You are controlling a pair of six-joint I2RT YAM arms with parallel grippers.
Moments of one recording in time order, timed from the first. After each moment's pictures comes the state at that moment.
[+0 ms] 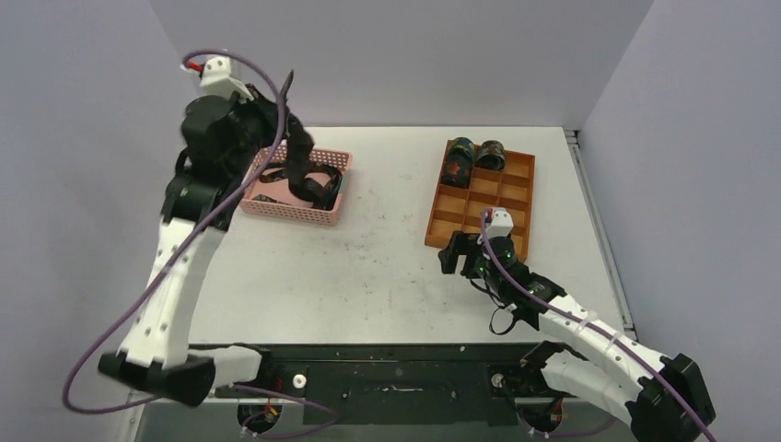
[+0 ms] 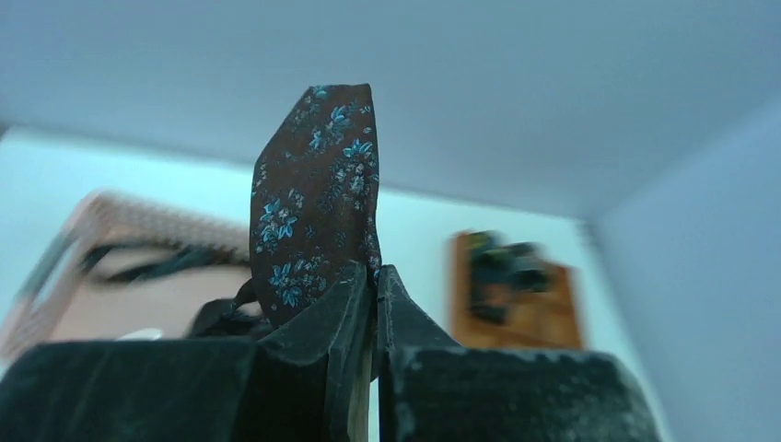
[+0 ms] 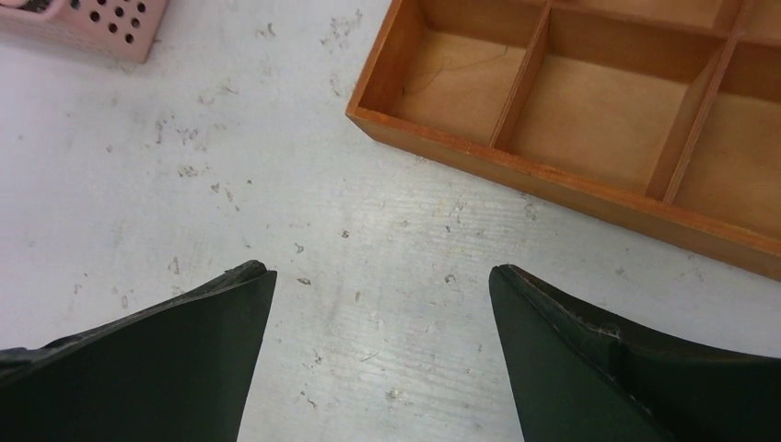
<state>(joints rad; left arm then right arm) -0.20 1.38 1.62 -0.52 -0.15 -0.44 0.62 0.93 0.47 -0.08 0.19 0.51</state>
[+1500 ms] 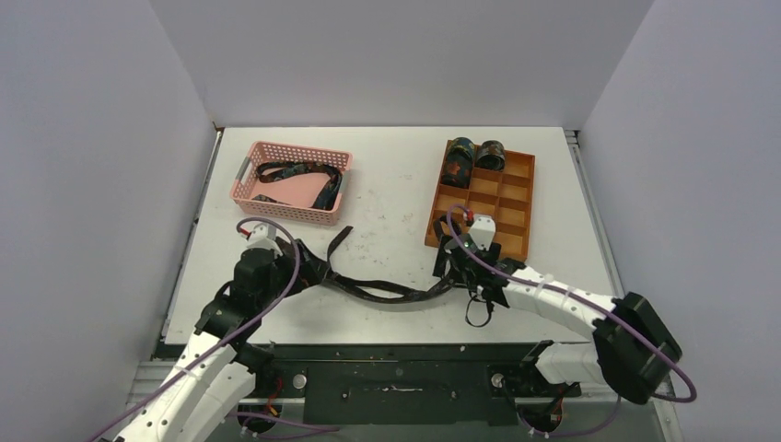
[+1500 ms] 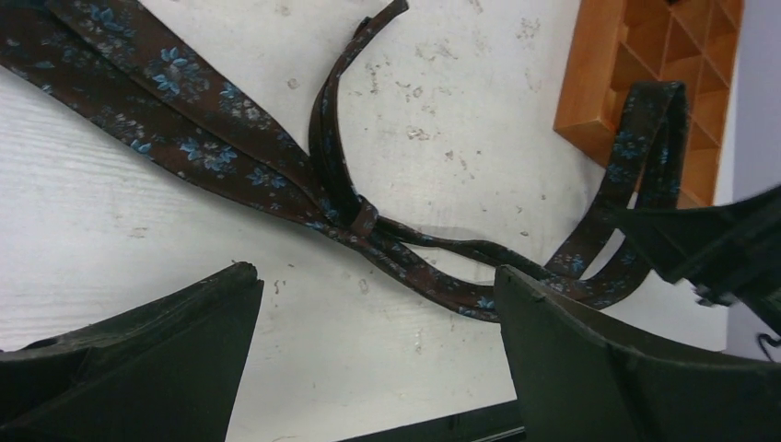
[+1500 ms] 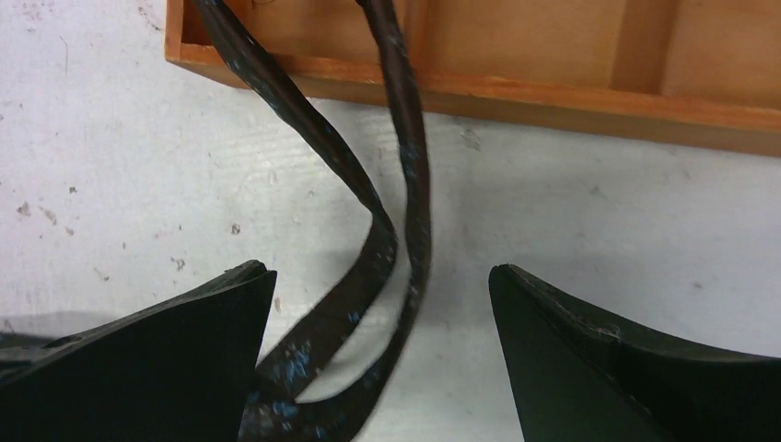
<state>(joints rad) -0.40 0.58 0.48 -0.48 -0.06 -0.73 0.72 1.20 0.59 -0.29 0.43 0.72</state>
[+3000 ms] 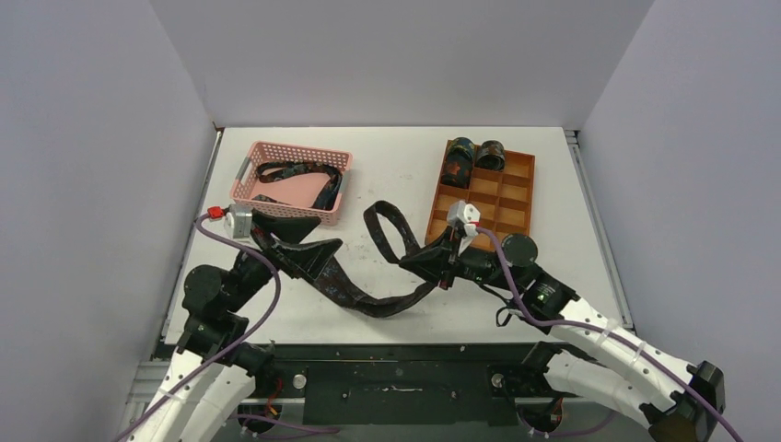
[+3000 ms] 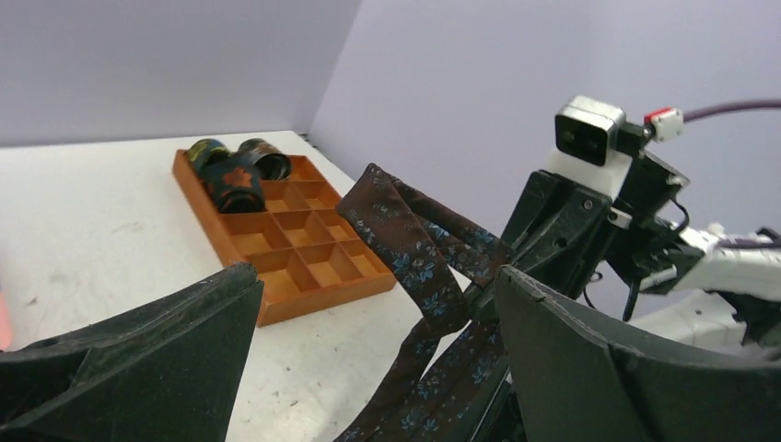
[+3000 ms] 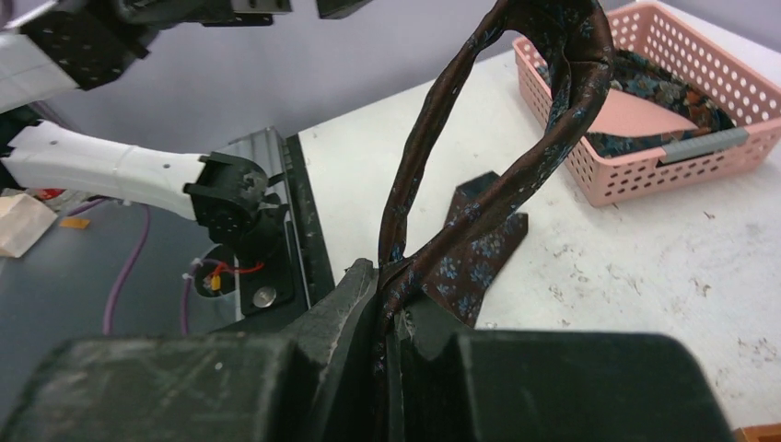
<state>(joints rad) -0.41 0.44 0.57 0.14 0.35 -0.65 0.81 0.86 0.66 0.20 -0.46 0.24</state>
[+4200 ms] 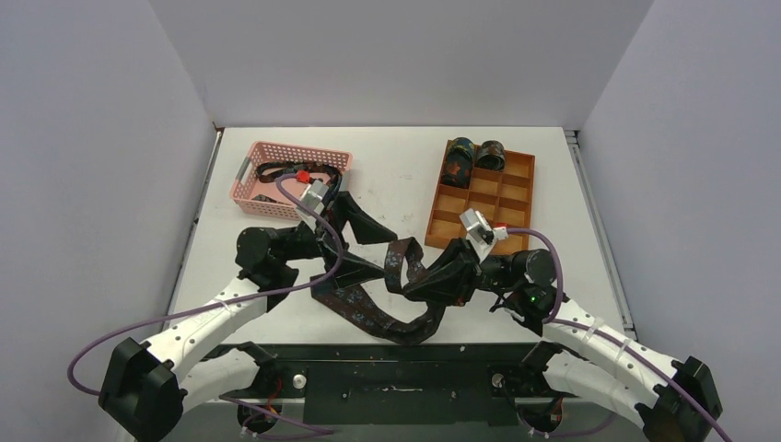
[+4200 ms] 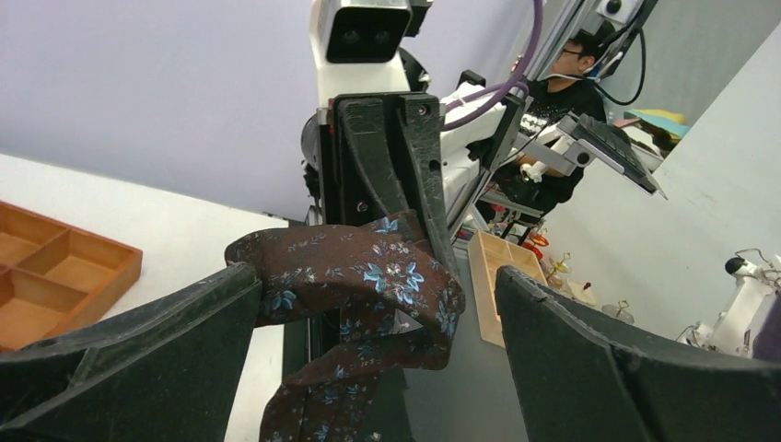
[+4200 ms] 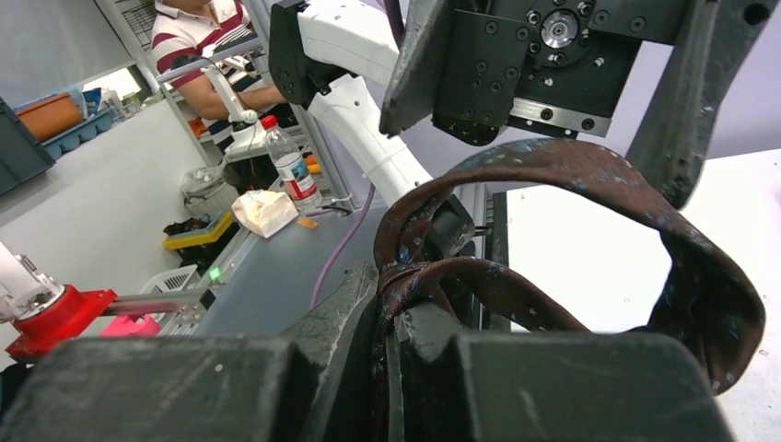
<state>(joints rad) -0.59 1.04 0.65 1.03 0.95 -0.98 0.74 0.86 0.52 0.81 -0.92 0.71</state>
